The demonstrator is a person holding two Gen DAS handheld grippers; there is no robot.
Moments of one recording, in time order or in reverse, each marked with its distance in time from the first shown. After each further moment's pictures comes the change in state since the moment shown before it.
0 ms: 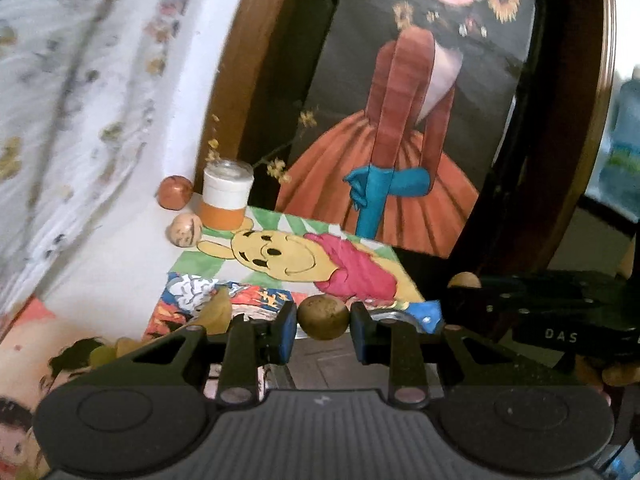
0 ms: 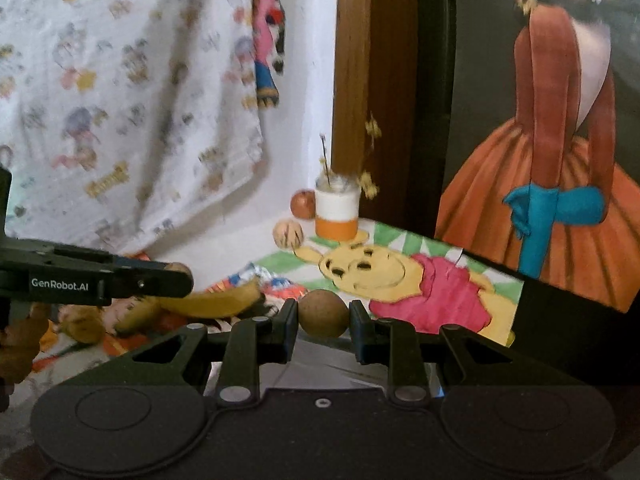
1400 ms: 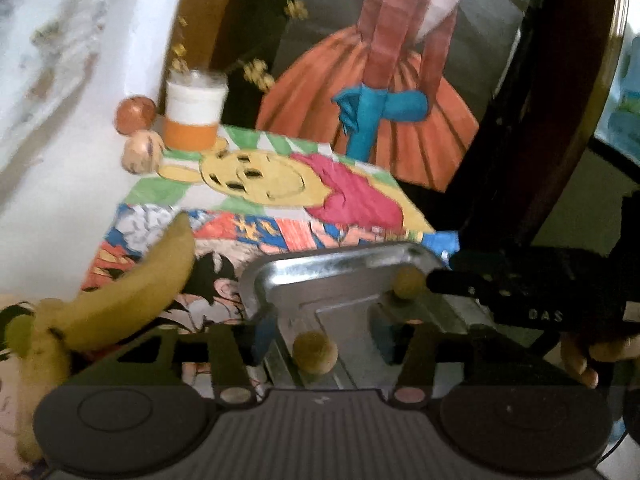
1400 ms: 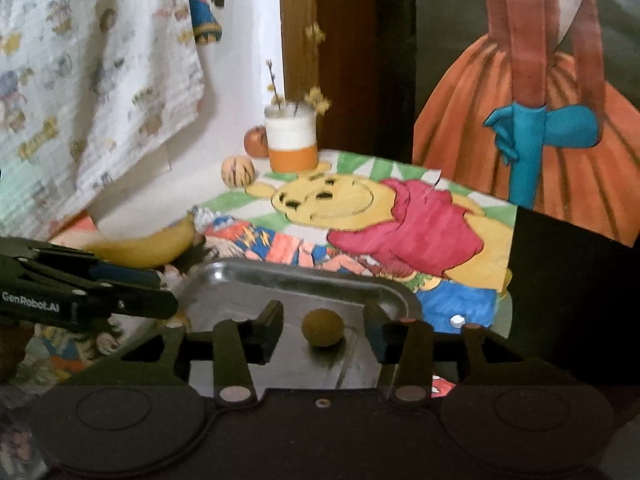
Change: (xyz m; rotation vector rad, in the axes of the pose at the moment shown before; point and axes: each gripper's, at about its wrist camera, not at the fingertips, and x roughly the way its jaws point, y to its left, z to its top) left arm 0.069 0.013 -0.025 -0.004 0.175 -0.066; right arm 0.037 -0.032 -0.034 0.101 0.099 -0.059
